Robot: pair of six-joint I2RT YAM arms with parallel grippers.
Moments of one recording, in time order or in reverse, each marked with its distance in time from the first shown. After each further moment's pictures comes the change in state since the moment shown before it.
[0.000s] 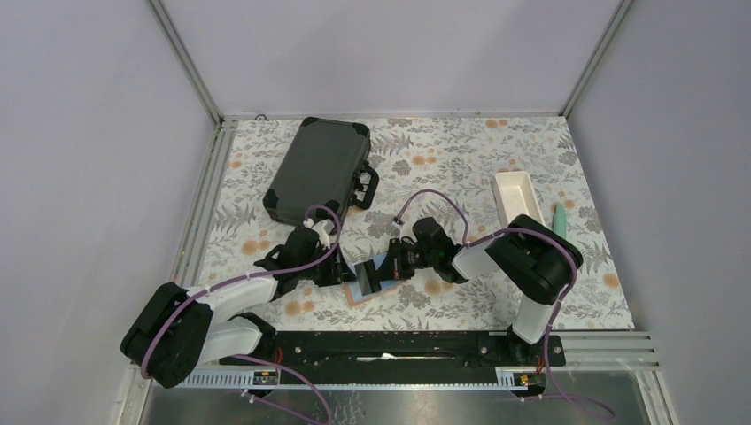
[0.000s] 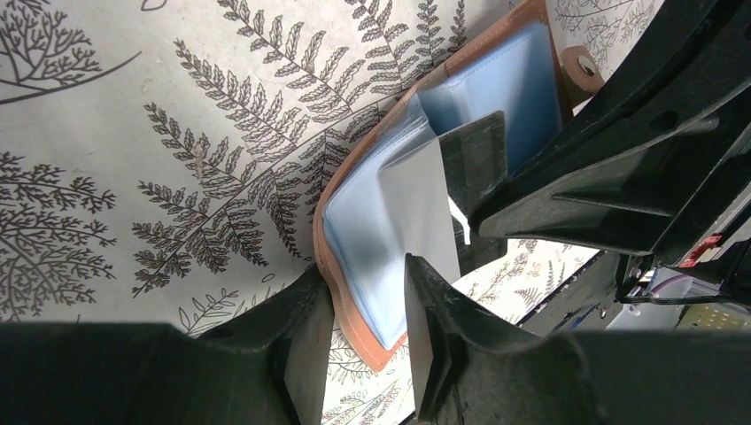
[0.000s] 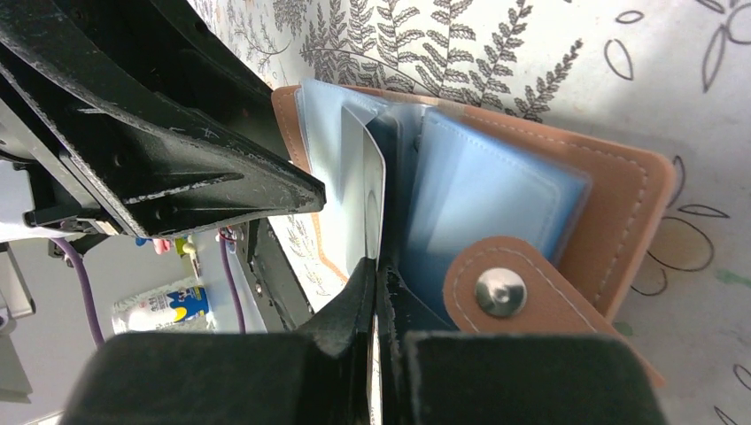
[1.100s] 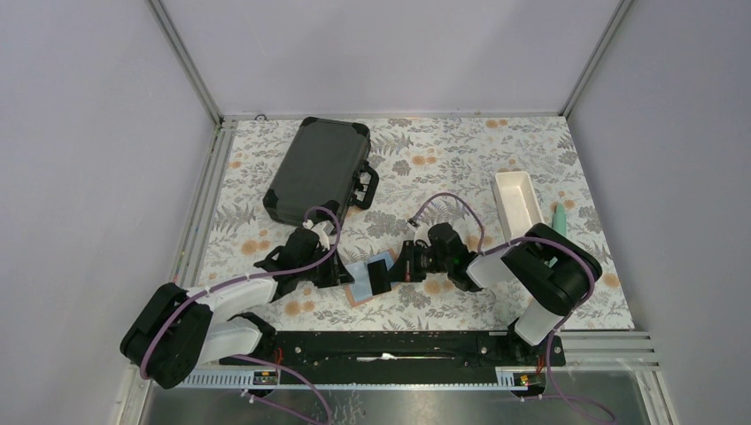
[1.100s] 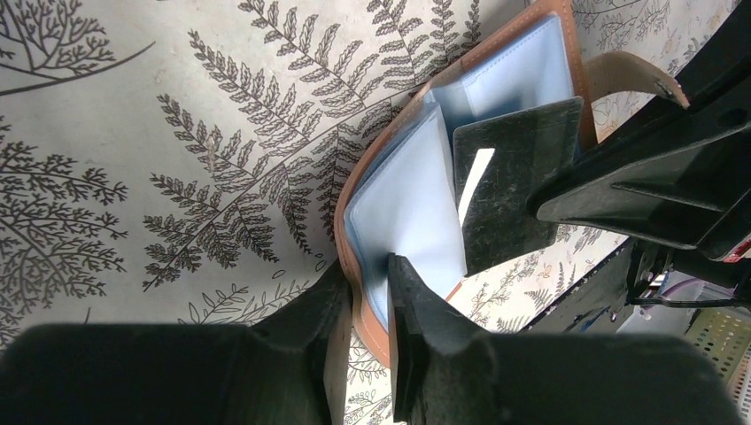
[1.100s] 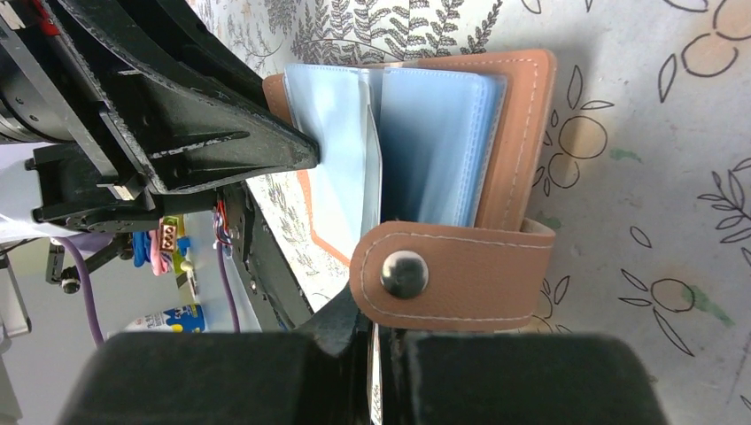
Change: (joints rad) left arm -0.003 -0.004 -0.010 -0.004 -0.019 0.002; right arm -0.037 -0.113 -0.130 0.053 0.040 0.008
